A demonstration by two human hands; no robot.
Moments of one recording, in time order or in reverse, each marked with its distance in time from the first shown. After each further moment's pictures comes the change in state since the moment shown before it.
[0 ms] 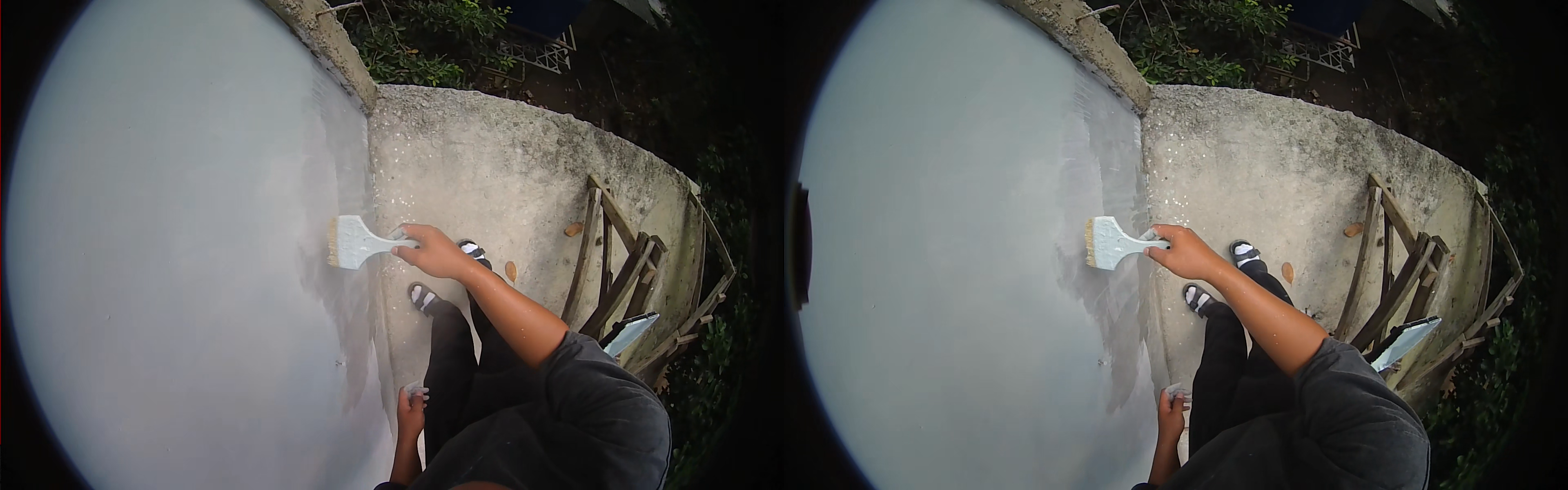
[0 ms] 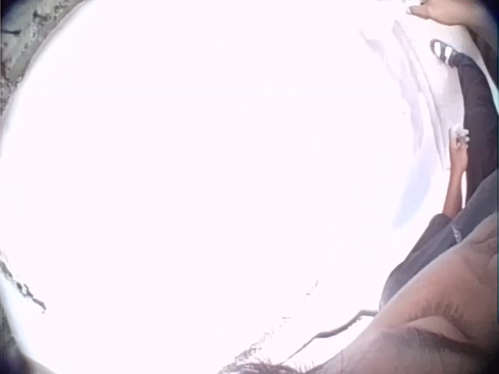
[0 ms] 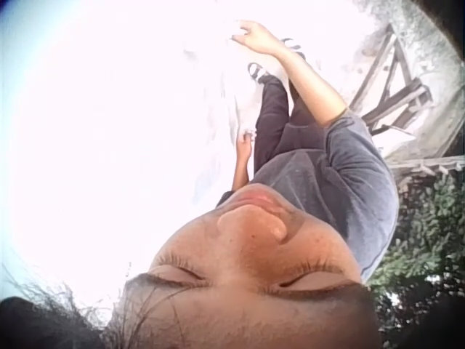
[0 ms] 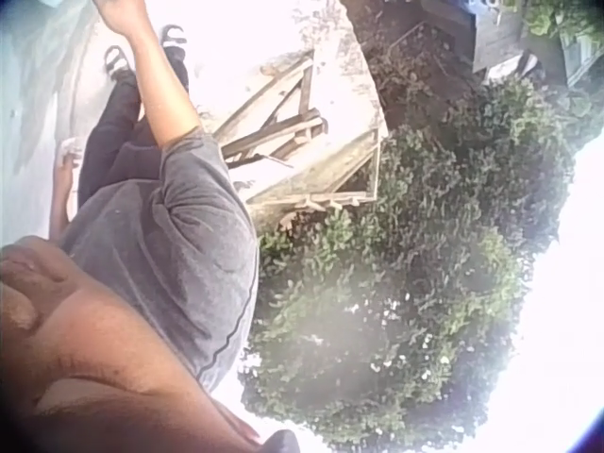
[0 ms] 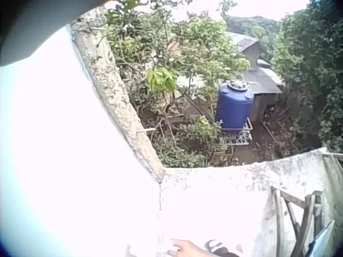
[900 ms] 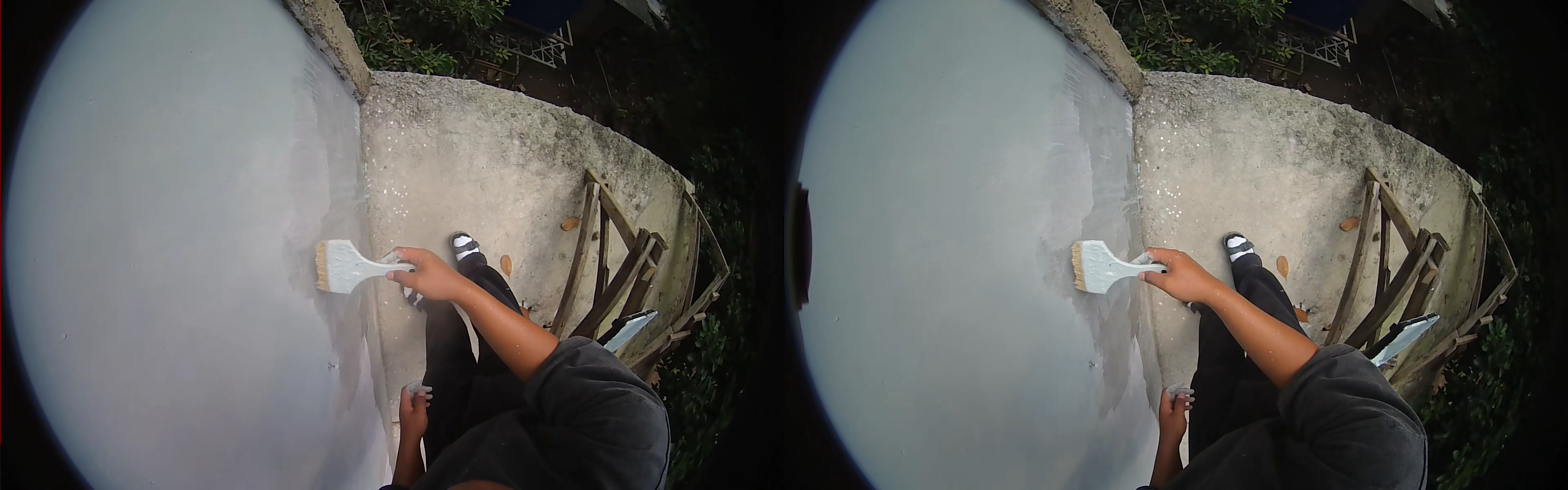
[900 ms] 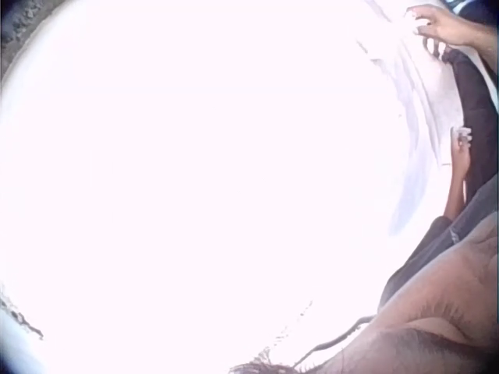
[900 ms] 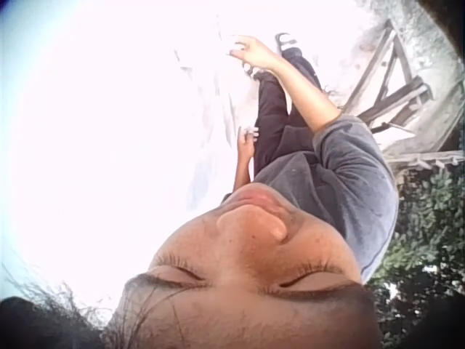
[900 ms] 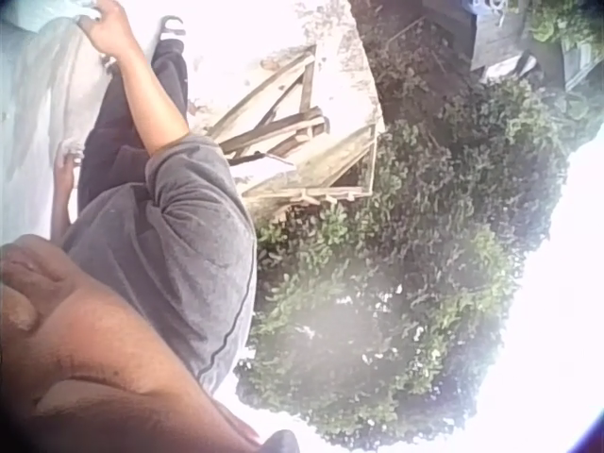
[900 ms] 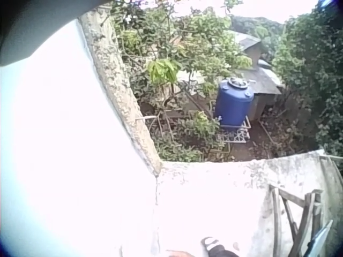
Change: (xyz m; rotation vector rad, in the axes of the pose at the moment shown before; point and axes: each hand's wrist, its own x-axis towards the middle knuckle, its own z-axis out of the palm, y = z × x) left_hand 0.010 -0.019 0.006 -0.071 -0.053 -0.014; right_hand -0.023 0.040 0.039 0.144 -0.080 0.137
